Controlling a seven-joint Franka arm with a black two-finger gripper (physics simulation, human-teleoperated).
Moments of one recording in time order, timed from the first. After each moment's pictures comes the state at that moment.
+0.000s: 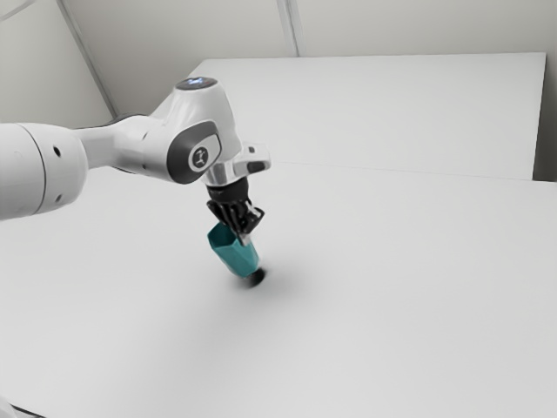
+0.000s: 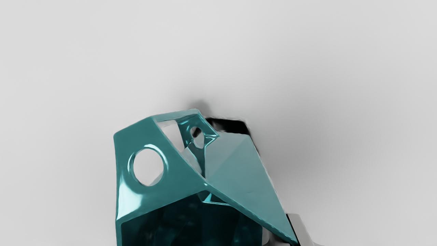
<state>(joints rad) -0.63 0.08 0.46 -2.03 -0.03 2.04 0.06</state>
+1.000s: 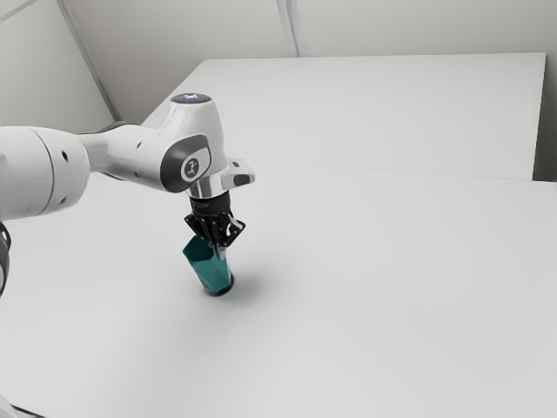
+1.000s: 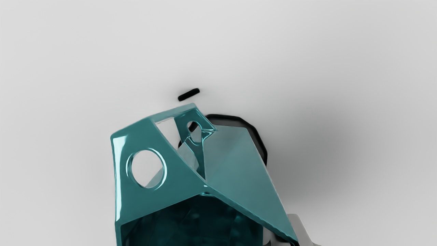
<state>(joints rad) -0.63 0.12 0.53 -2.07 0.01 2.02 -0.06</state>
